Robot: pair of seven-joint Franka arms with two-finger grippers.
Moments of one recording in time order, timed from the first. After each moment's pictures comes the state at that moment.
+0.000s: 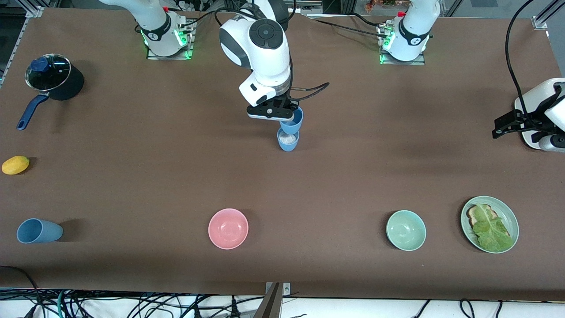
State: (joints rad) left arm 0.26 0.13 -0.22 -1.55 0.05 1.65 0.15; right arm 0.83 0.42 0.02 -1.60 -0.01 2.08 0.98
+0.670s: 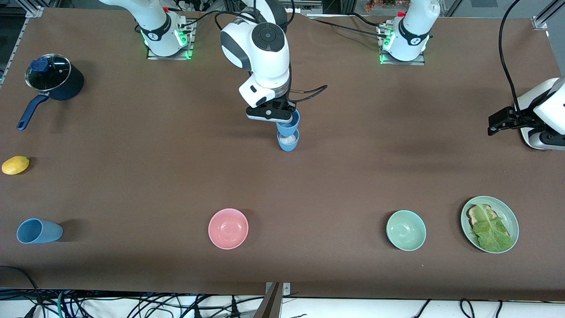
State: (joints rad) left arm -0.07 0.11 0.12 -1.55 0.05 1.64 0.15; right arm 0.83 0.42 0.02 -1.63 -0.04 2.10 1.00
